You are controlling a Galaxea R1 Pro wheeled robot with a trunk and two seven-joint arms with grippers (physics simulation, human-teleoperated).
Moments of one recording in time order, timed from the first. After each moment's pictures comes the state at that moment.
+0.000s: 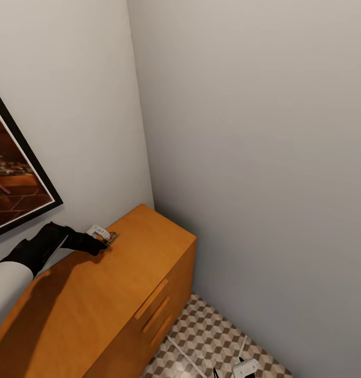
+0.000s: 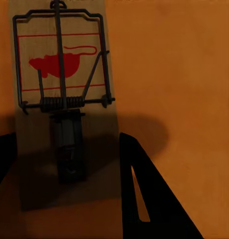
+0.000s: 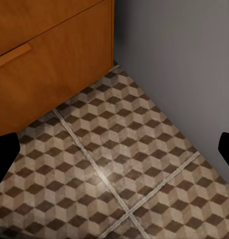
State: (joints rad) left arm -1.02 0.40 -0.36 -0.62 -0.10 0.56 -0.88; right arm -0.37 0.07 0.16 -0.01 0.15 -0.69 -0.08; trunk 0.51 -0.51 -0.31
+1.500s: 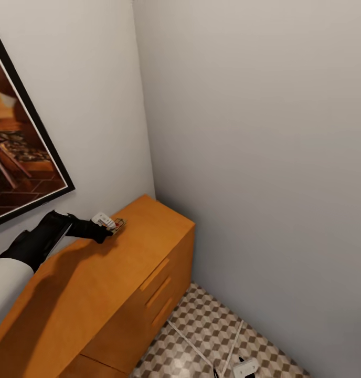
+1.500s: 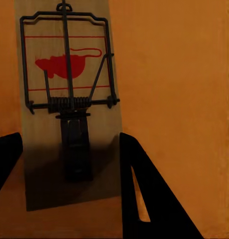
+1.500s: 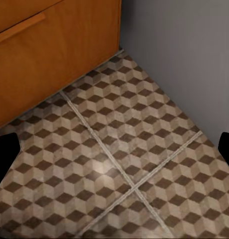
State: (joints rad) left arm -1.02 0.41 -0.36 -0.81 -0.10 0.60 -0.88; right arm -0.37 0.07 0.16 -0.01 0.15 -0.69 -0.08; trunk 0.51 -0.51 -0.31
